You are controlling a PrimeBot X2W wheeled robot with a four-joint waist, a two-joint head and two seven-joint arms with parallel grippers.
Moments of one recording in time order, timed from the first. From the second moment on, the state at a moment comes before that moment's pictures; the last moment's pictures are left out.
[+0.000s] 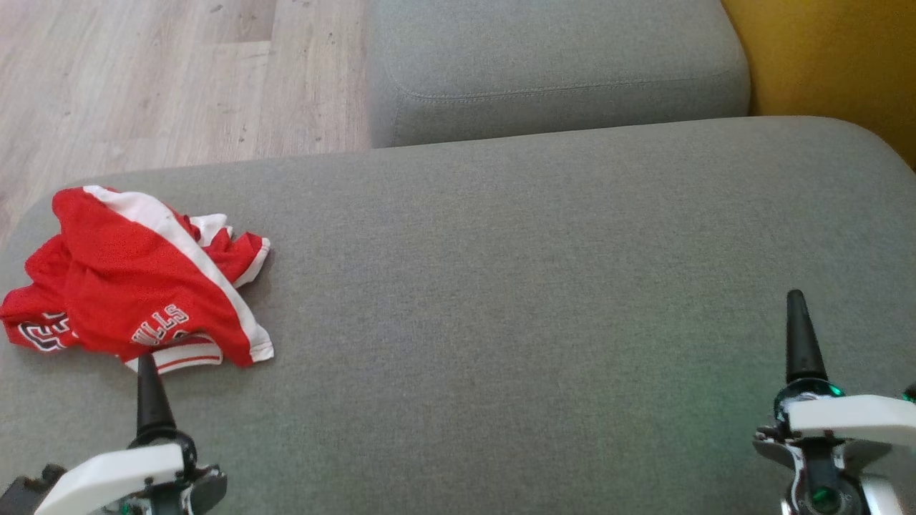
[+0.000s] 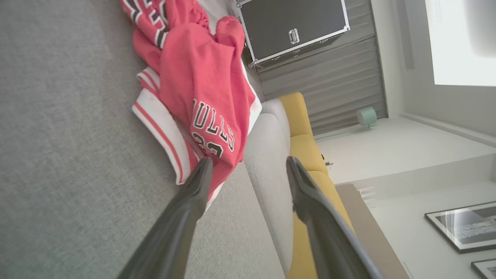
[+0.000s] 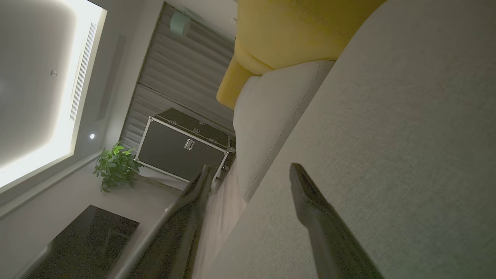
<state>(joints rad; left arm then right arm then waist) 0.01 0.04 0.10 0.22 -1.34 -0.09 0.00 0.00 -0.04 -0.09 0.21 1.12 0.13 0.00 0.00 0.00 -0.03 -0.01</state>
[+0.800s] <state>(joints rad) 0.03 0.05 -0.12 0.14 -0.78 -0.02 -0.07 0.00 -0.04 0.00 0.14 0.67 0.13 -0.07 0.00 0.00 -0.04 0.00</state>
